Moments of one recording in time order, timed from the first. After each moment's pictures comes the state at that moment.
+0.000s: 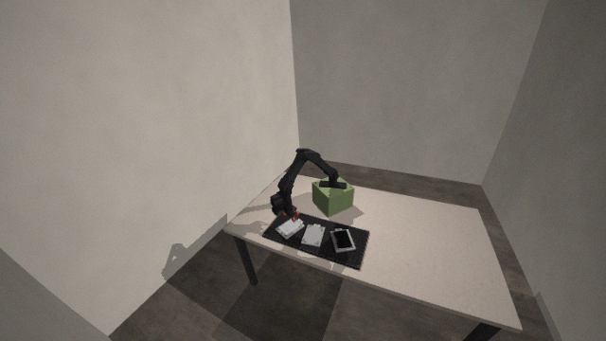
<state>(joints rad) -0.66 2.31 1.51 -0.80 -0.02 -0.08</state>
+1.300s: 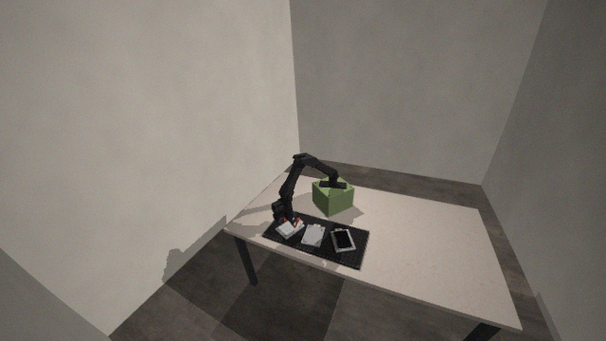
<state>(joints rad) -0.66 2.43 1.49 -0.66 -0.02 -0.08</state>
